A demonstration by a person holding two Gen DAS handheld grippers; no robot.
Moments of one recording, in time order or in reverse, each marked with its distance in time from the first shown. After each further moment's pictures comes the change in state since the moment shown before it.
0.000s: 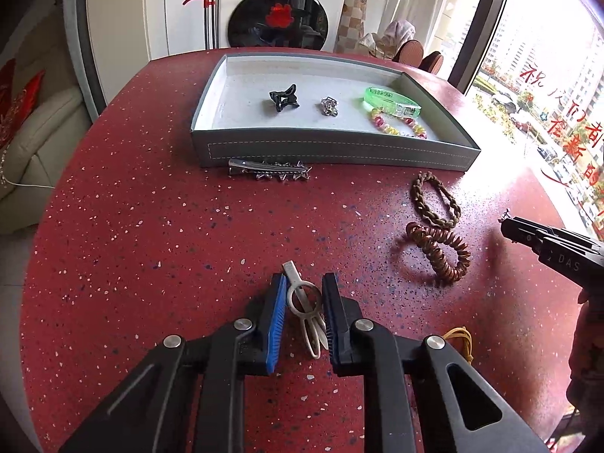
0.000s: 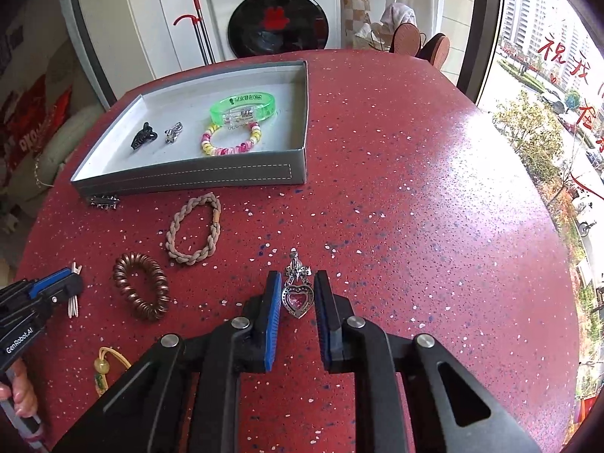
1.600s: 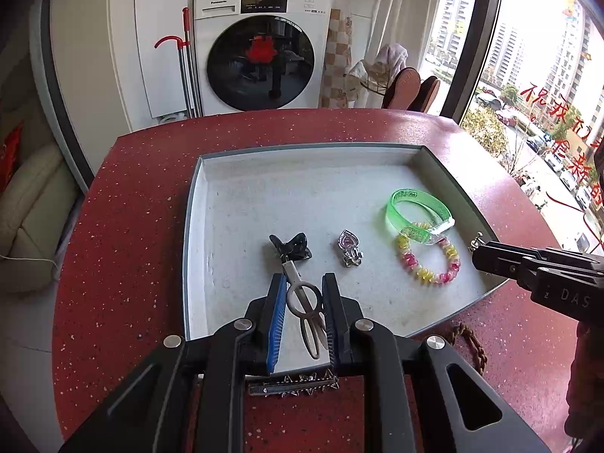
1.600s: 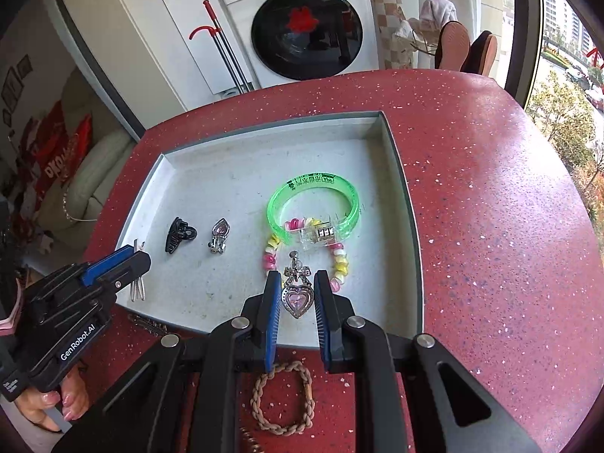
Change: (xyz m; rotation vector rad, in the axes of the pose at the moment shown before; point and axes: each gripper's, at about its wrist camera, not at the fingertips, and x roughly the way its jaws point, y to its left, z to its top) left arm 0.038 0.008 0.139 0.100 -0.078 0.006; right arm 0.053 0.045 0.121 0.047 0.039 0.165
